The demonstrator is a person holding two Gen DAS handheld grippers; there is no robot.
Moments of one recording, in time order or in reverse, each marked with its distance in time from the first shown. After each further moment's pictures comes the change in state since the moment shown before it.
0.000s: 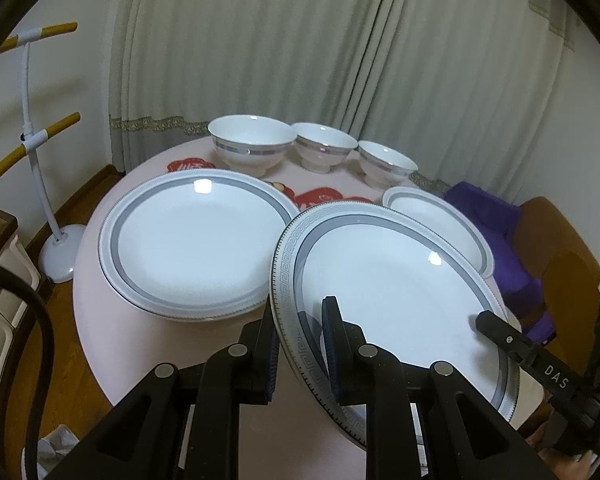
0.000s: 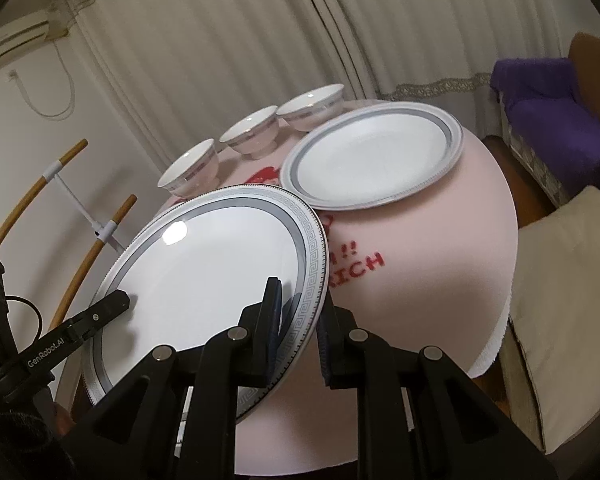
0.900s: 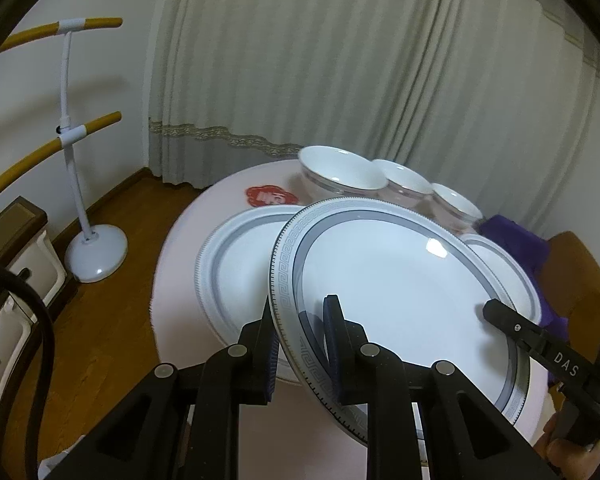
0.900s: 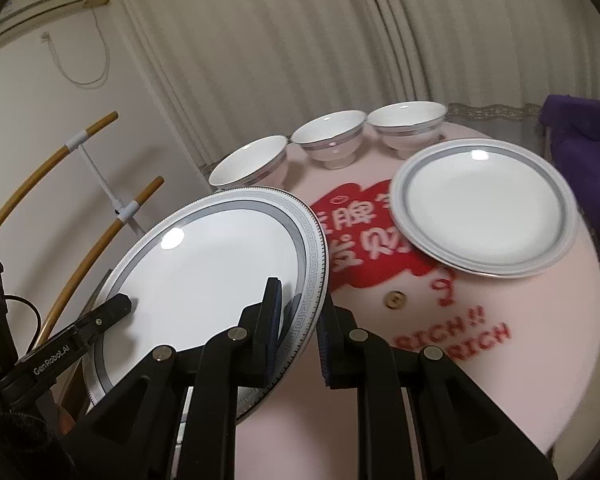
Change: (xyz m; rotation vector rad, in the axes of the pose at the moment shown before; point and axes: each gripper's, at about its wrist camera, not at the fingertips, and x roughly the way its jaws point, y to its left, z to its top) left arm -0.003 0.079 0.023 -0.087 -0.057 0.102; right arm 0.068 0.088 0.033 -0.137 0.024 0.072
